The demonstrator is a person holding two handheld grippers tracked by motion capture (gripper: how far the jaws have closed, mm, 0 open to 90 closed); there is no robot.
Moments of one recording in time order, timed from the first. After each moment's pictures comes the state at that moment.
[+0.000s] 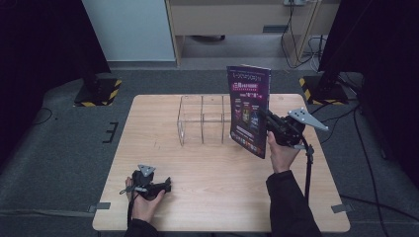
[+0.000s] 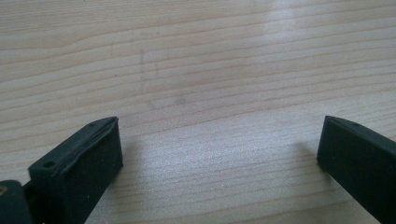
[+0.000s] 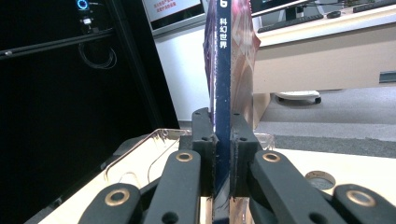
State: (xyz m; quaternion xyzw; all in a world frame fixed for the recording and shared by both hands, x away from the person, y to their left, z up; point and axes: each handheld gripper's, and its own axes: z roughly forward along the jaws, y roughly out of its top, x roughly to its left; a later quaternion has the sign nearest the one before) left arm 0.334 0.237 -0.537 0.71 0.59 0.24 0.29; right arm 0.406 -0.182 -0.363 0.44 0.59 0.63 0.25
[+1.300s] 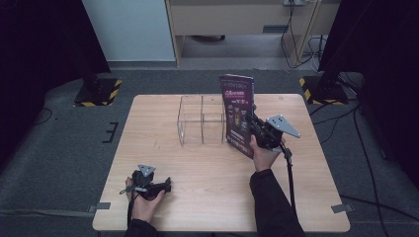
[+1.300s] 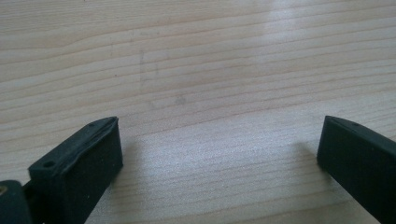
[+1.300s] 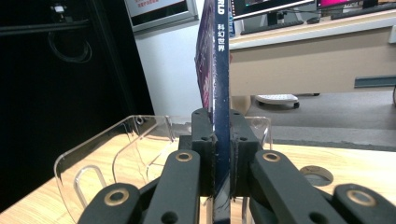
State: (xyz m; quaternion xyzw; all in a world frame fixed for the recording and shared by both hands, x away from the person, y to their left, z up) left arm 0.334 0.237 -0.537 0.71 0.59 0.24 0.29; right arm 0.428 -0.147 -0.419 0.45 0.58 0.61 0.30
